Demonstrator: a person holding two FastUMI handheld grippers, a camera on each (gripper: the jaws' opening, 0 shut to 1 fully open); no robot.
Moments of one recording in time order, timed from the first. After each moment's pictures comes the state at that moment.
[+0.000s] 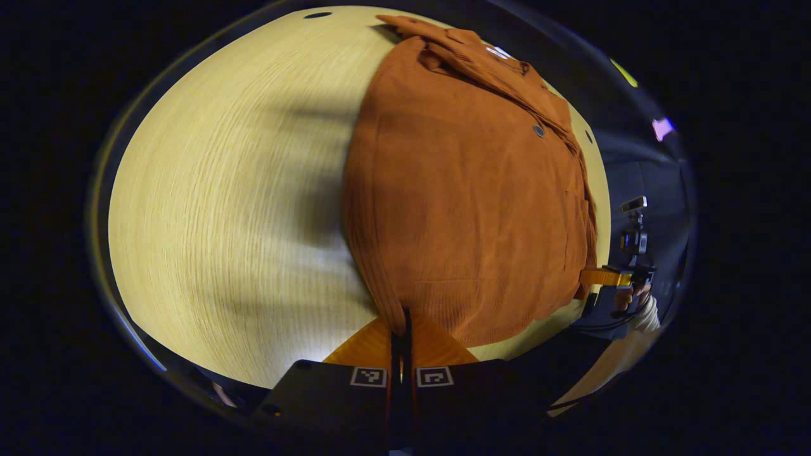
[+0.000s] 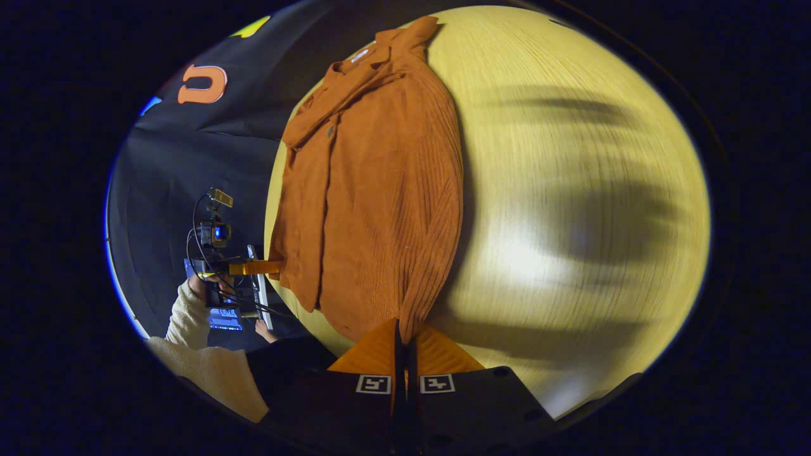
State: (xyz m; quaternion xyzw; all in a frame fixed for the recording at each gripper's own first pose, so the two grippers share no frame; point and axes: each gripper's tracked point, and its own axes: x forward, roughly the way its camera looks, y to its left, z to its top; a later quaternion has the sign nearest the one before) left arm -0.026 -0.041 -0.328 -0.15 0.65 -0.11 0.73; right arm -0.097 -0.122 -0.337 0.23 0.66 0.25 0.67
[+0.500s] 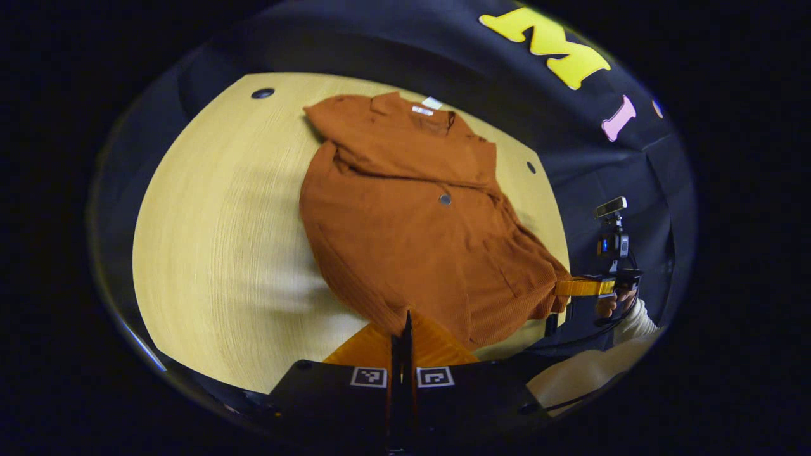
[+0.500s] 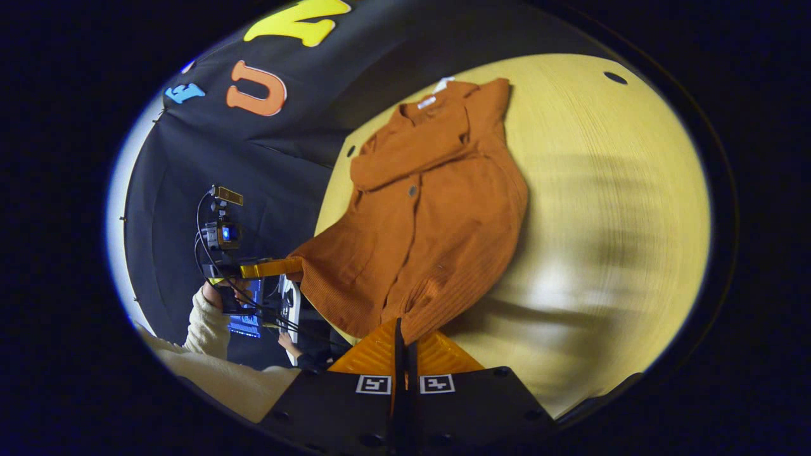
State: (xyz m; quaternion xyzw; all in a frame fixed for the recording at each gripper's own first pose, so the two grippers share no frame) left arm 0.050 -0.064 -0.202 -0.14 0.53 -0.16 0.82; right arm -0.029 -0.092 -0.222 0.25 0.56 0.31 0.72
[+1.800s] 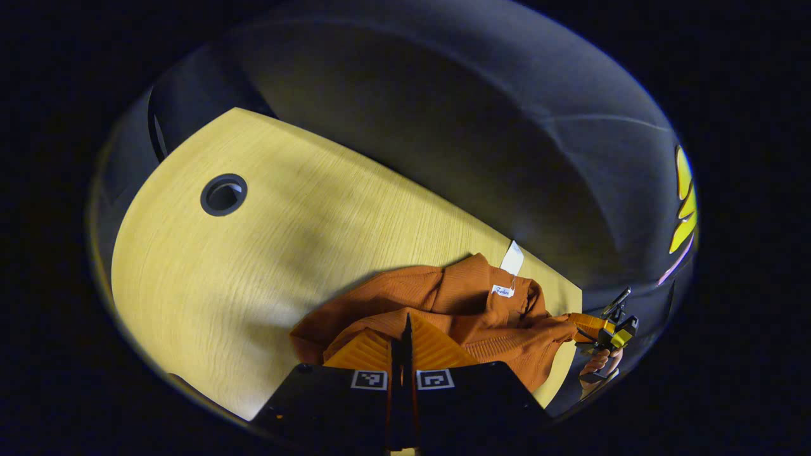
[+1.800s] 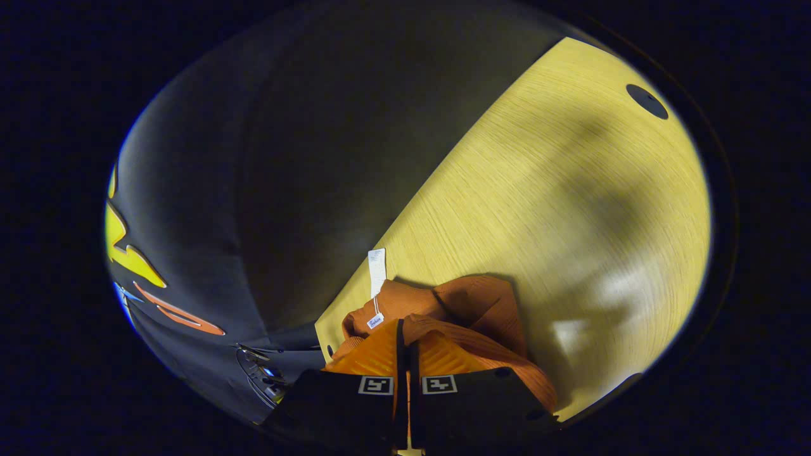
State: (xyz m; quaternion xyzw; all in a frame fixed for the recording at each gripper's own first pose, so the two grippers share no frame) left arm 0.406 -0.005 -0.285 -0.26 0.46 -0.05 0.85; right arm 0.364 -0.126 -0.271 0.49 0.46 0.06 0.73
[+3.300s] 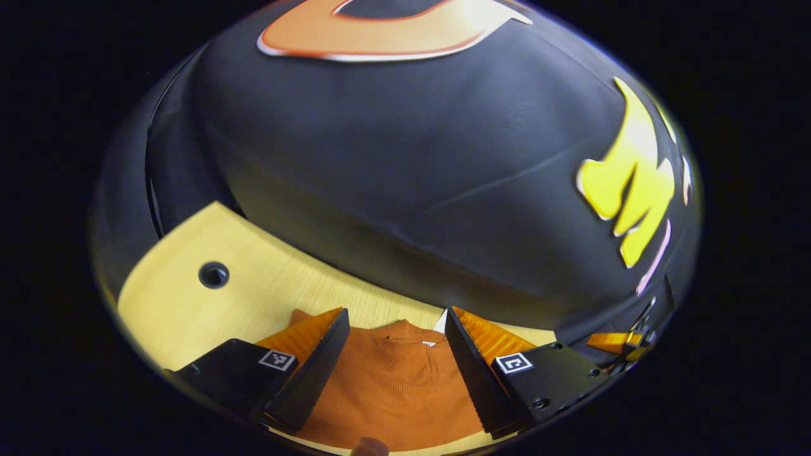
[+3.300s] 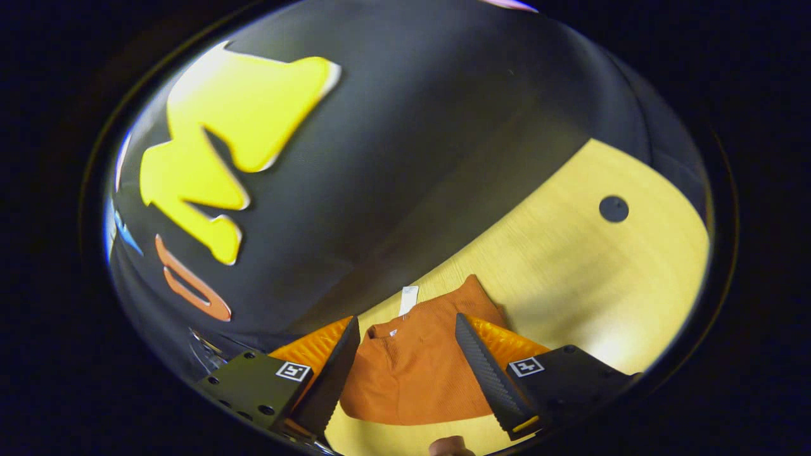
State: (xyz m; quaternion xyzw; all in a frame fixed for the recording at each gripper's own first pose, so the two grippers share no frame) left arm 0.396 -0.030 -0.125 -0.20 0.23 -0.06 0.95; right arm 0.297 -0.173 -0.116 0.35 0.32 0.04 0.88
